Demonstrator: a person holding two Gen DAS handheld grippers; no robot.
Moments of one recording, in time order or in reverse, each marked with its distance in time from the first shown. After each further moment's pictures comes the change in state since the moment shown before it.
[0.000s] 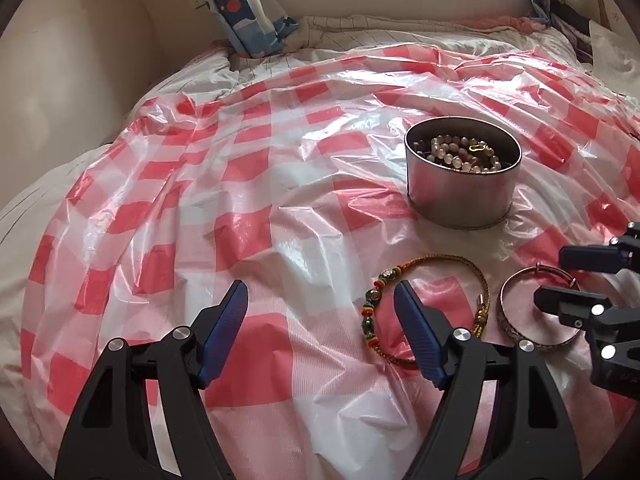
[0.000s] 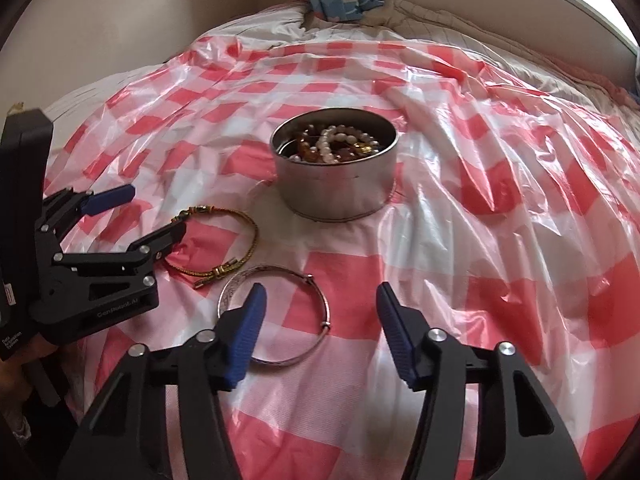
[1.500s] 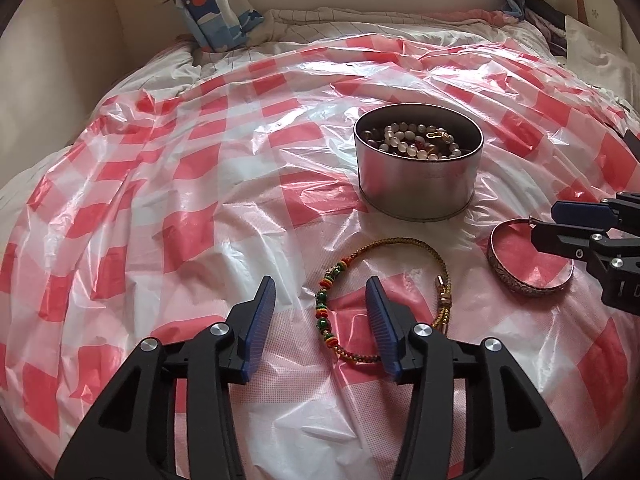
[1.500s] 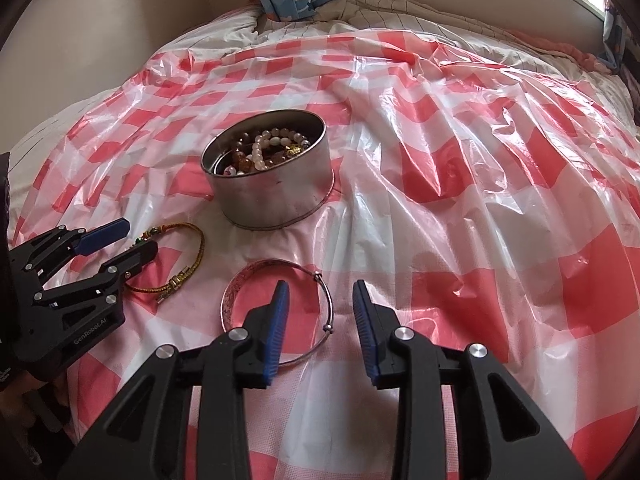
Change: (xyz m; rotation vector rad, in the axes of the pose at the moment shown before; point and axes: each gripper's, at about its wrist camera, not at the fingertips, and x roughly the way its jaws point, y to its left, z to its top) left arm 0.011 -0.016 -0.001 0.031 0.033 -0.122; right arm -0.008 -0.040 0.003 0.154 -0.026 -0.055
